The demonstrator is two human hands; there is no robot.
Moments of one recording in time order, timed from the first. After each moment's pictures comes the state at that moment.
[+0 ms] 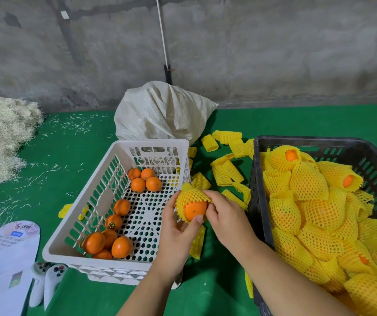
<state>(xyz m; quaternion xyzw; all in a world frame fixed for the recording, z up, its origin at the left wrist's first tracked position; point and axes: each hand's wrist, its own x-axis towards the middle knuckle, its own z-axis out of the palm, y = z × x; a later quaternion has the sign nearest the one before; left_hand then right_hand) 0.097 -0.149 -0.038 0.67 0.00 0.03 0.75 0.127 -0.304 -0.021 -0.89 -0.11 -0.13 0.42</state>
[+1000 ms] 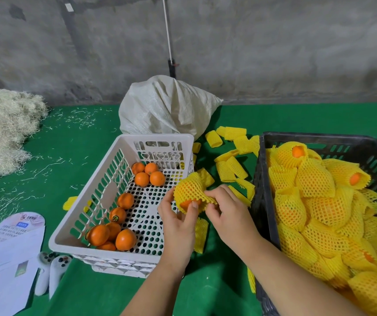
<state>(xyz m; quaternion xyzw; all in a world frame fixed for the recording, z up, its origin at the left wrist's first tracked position) 0.106 -0.157 -0.052 0.64 0.06 0.13 0.76 0.118 -0.296 -0.015 -0.88 -0.17 -0.21 0.38</state>
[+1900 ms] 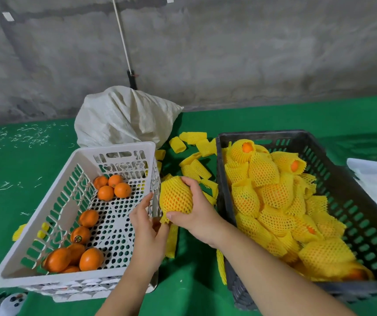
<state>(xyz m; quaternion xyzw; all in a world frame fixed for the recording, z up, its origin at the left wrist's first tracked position) 0.098 -0.143 -0.052 0.81 -0.06 0.09 0.57 0.110 -0.305 0.002 -0.75 -0.04 0.06 0.66</state>
